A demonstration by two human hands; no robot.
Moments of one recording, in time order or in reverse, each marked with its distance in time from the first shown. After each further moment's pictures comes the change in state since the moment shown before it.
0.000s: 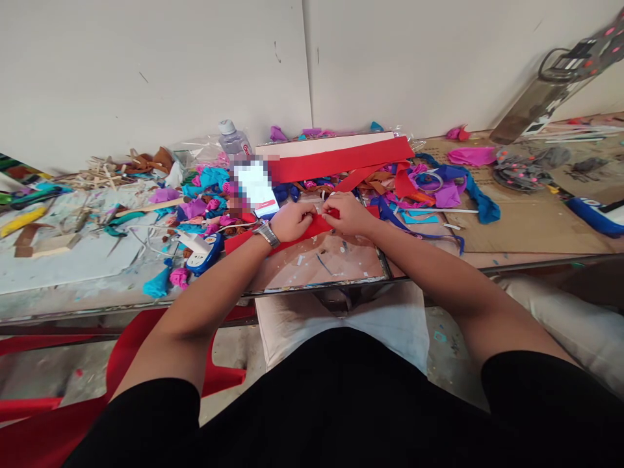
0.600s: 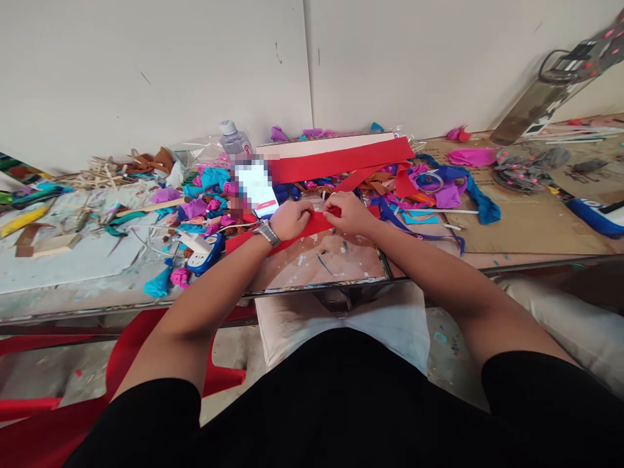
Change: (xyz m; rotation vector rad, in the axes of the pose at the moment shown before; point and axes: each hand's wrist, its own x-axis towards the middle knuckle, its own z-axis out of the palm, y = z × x) left_hand 0.001 0.001 -0.003 0.080 -0.018 -0.157; right_hand 0.001 0.005 0.002 0.032 0.067 0.018
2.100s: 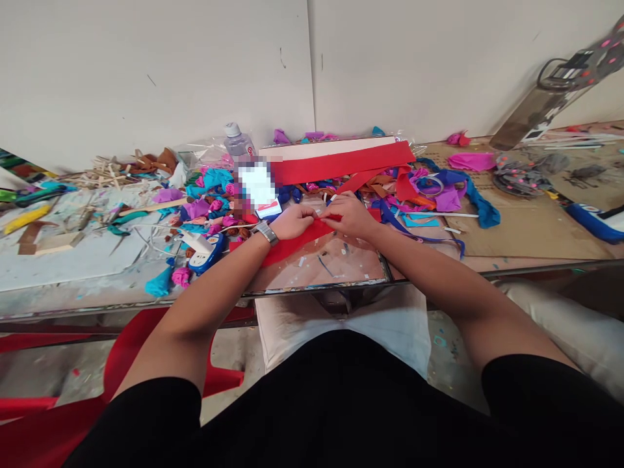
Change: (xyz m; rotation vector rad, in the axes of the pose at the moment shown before) left_hand 0.006 -0.006 0.004 -0.417 -0.137 0.016; right_hand -0.002 -0.001 -0.002 -0.094 -0.066 -0.138
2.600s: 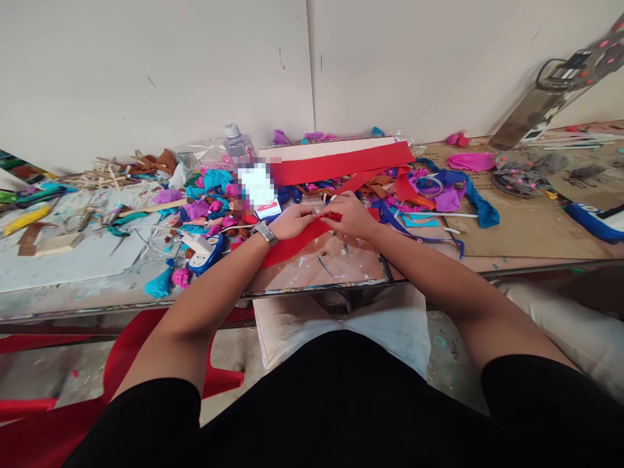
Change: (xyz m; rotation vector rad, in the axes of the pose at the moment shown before) left_hand -0.001 0.007 -0.001 -0.041 0.013 0.010; right_hand 0.000 -0.003 -0.002 0.011 0.023 0.031
